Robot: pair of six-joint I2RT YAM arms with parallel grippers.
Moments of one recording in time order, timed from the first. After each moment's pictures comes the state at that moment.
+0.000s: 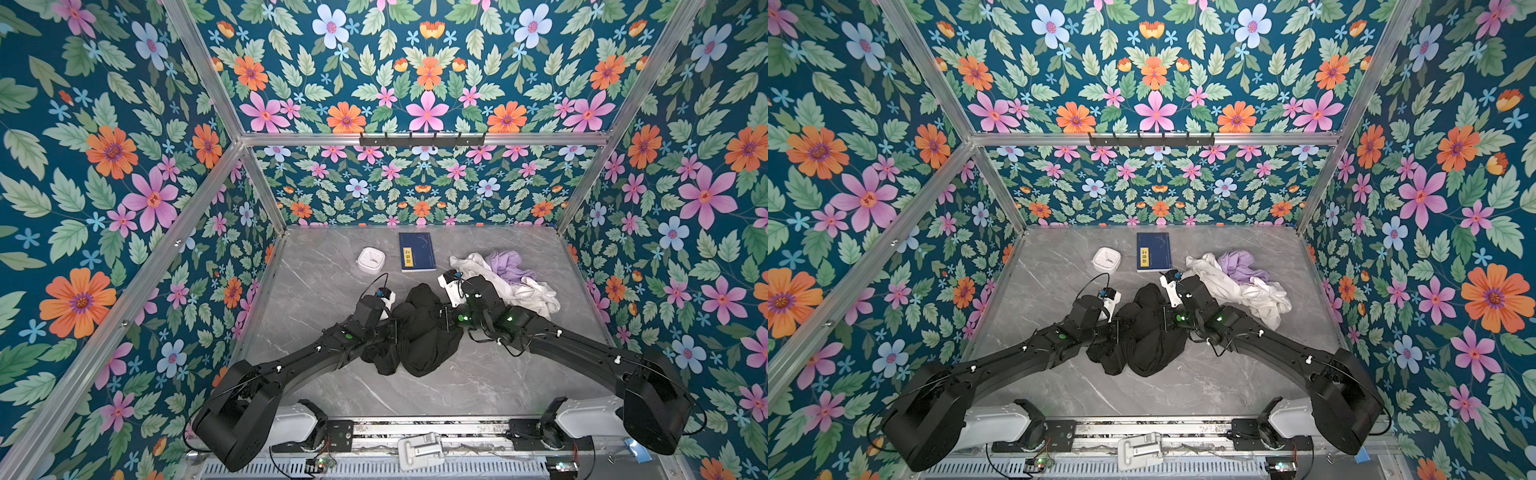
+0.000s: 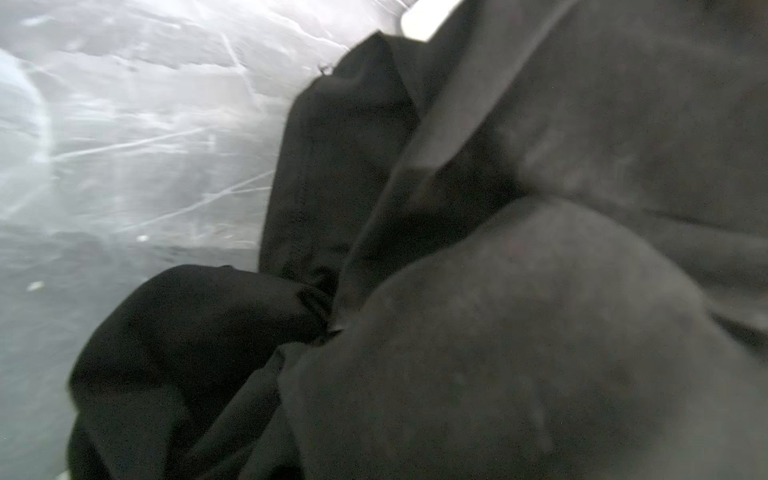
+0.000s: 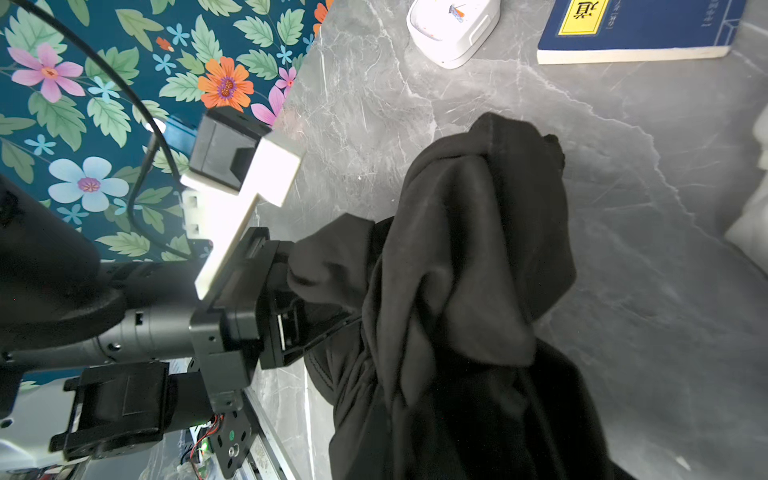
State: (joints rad) left arm -0.67 1.29 0.58 -0.01 0.22 -0.52; right arm 0.73 1.34 0.89 -0.16 -0.25 0.51
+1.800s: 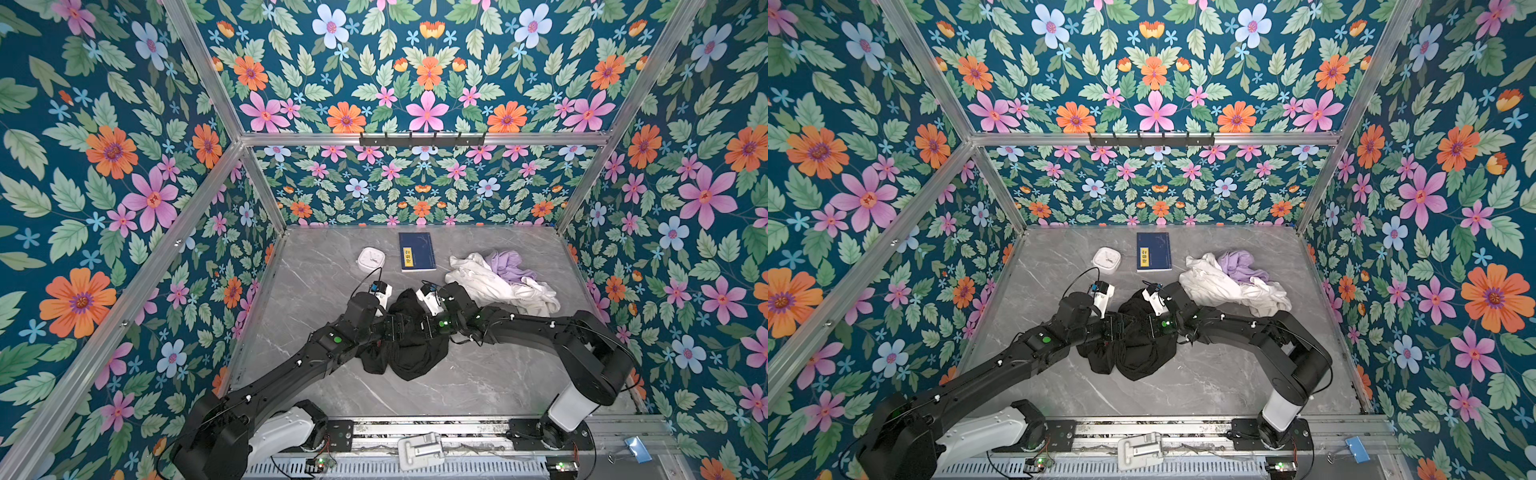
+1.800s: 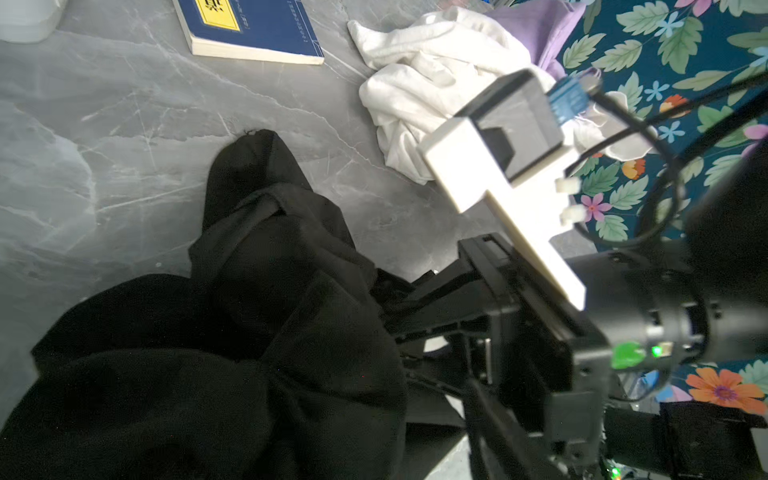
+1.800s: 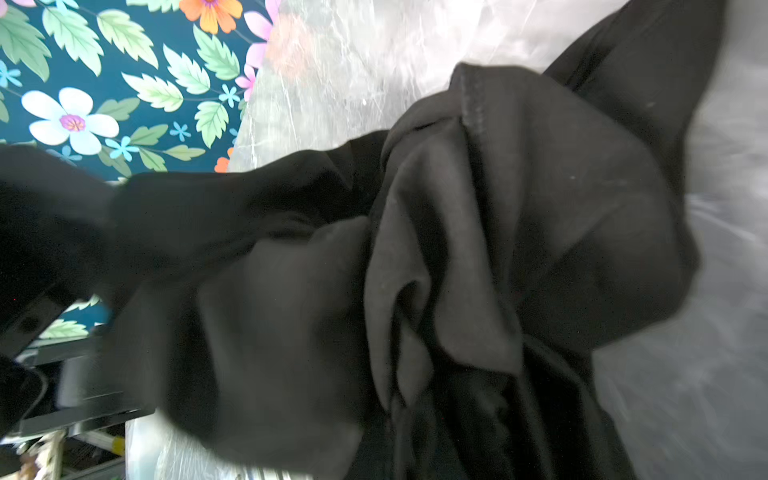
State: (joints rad) left arm -0.69 1.11 0.62 -0.14 0.19 -0.55; right arm 0.74 1.70 0.88 0.08 -0.47 0.54
